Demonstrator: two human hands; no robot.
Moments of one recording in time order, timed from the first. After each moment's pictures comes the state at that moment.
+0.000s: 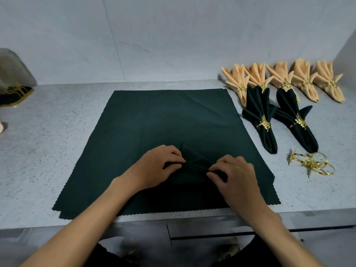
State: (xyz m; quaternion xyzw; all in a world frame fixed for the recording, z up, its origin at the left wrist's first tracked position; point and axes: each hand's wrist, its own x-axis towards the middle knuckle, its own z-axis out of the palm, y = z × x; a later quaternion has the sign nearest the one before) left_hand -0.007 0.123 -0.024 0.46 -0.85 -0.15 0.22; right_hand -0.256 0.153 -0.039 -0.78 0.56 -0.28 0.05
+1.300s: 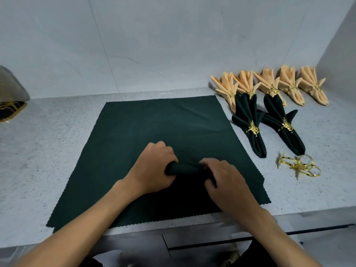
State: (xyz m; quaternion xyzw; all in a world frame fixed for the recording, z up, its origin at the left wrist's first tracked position) left_hand -0.030 0.124 0.008 0.47 -0.86 0.01 0.17; right_hand -0.254 0.158 -0.011 -0.79 0.54 -0.27 0.11
